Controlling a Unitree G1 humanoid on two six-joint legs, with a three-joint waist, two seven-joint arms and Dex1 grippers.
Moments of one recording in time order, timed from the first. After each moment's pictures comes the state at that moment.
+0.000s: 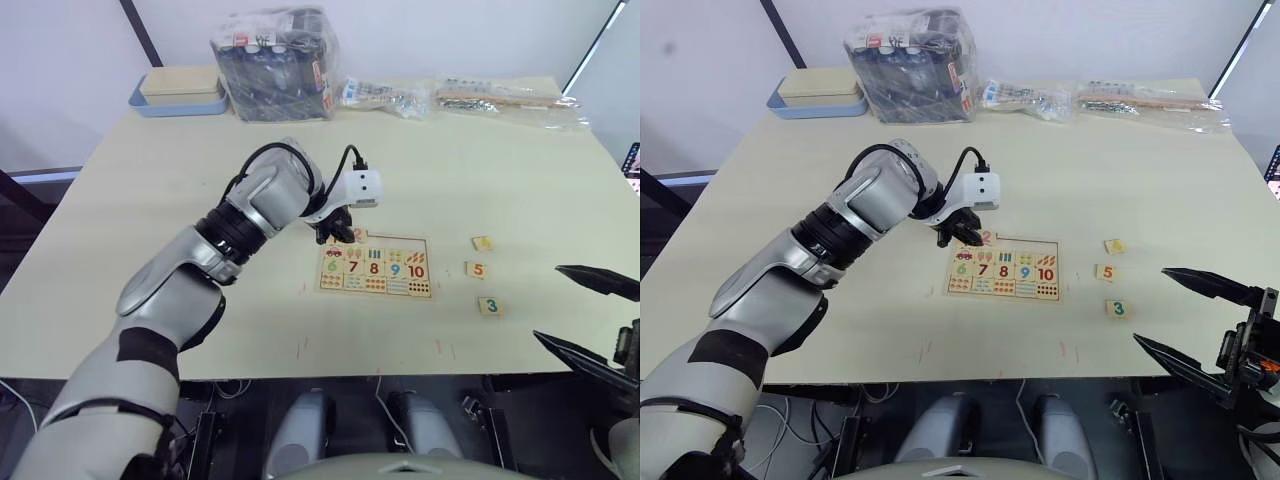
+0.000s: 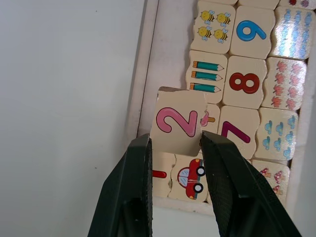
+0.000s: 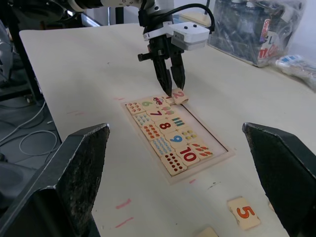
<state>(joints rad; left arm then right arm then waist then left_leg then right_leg) -1.20 0.50 -0.74 0.36 0.13 0.77 -1.30 0.51 -0.70 -0.75 -0.64 0.87 0.26 1.16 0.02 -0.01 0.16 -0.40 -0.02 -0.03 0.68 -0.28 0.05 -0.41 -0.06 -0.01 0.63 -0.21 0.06</state>
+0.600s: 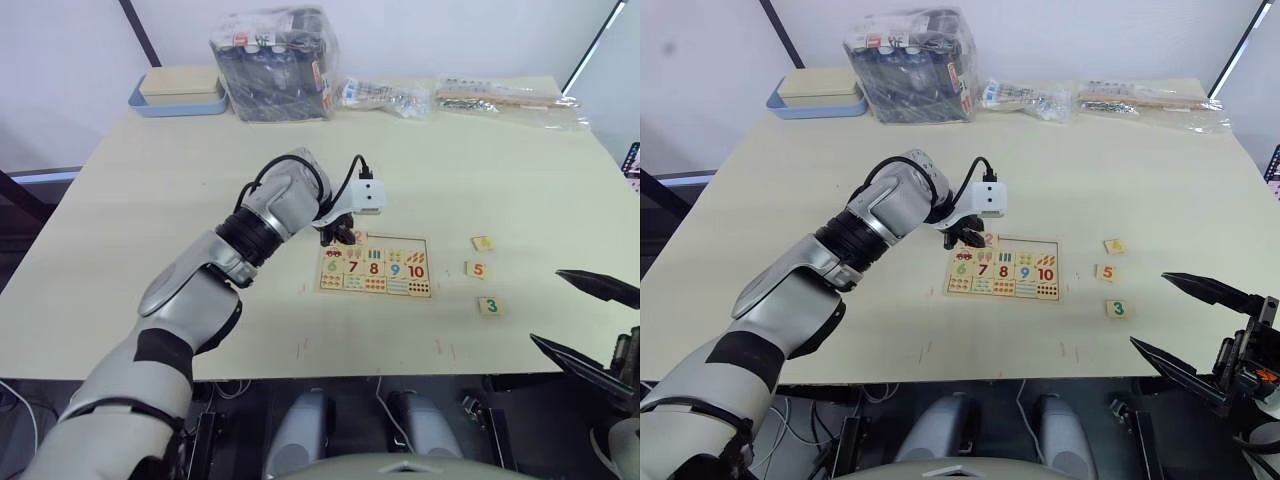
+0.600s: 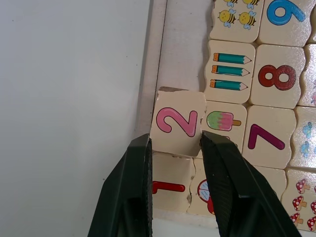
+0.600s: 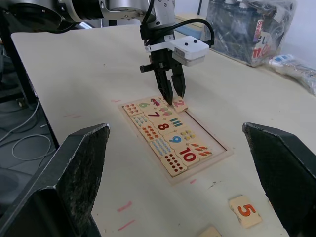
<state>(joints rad) -1.19 0.43 -0.73 0.46 0.22 0.67 -1.27 0.55 -0.67 -0.75 -0.68 0.86 0.23 1.13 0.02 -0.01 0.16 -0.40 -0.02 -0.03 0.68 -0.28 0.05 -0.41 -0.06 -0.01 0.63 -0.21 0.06</state>
